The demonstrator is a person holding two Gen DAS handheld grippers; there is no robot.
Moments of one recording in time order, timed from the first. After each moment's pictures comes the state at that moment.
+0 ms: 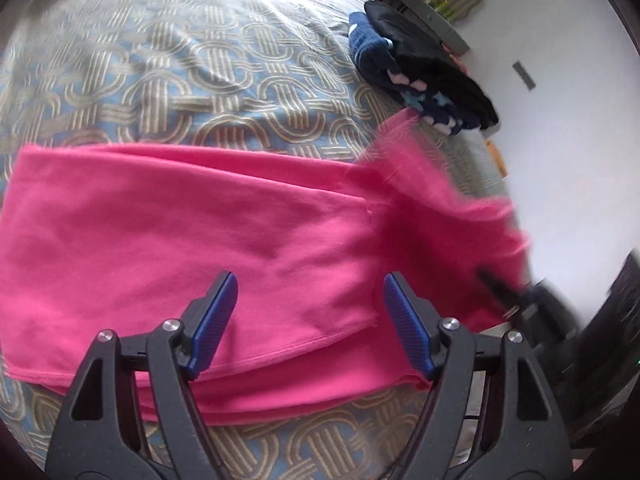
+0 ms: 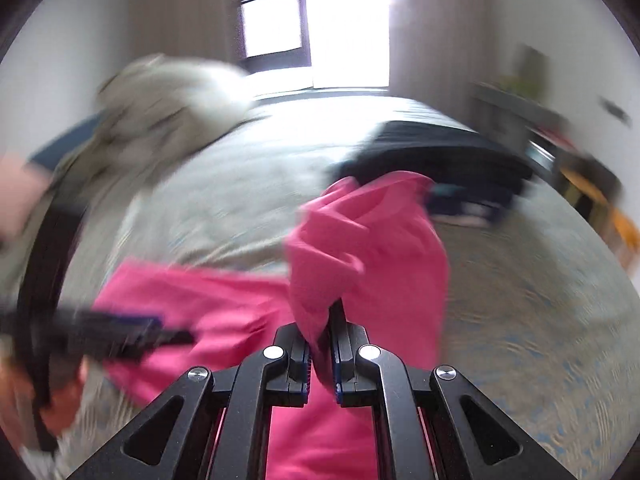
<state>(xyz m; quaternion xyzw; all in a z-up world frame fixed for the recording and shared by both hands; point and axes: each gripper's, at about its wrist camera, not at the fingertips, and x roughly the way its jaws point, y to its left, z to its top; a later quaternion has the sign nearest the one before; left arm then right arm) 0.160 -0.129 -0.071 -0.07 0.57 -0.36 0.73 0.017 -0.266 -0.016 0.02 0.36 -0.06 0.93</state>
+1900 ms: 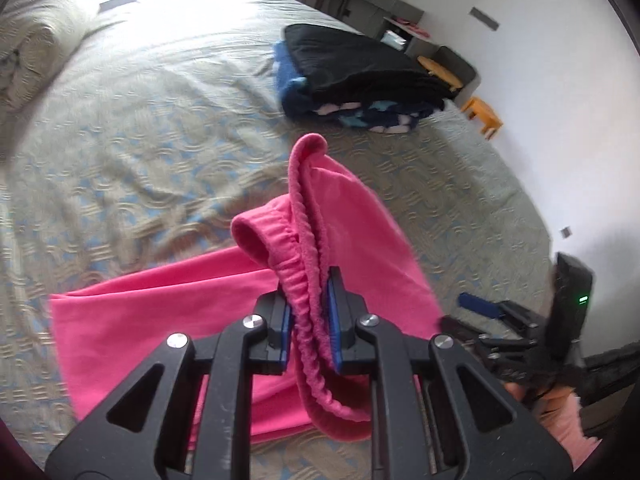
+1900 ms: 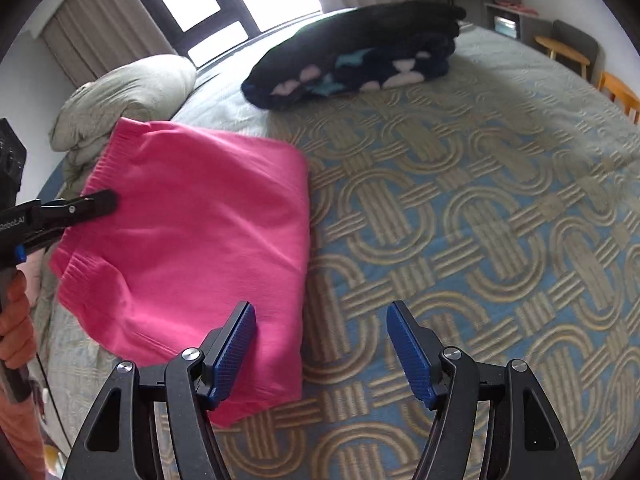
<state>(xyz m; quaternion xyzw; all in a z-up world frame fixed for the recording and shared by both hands) 0.158 -0.197 0.005 0.10 0.49 -0.39 0.77 -0.037 -0.366 -0.064 0.25 0.44 -0.10 0.86</state>
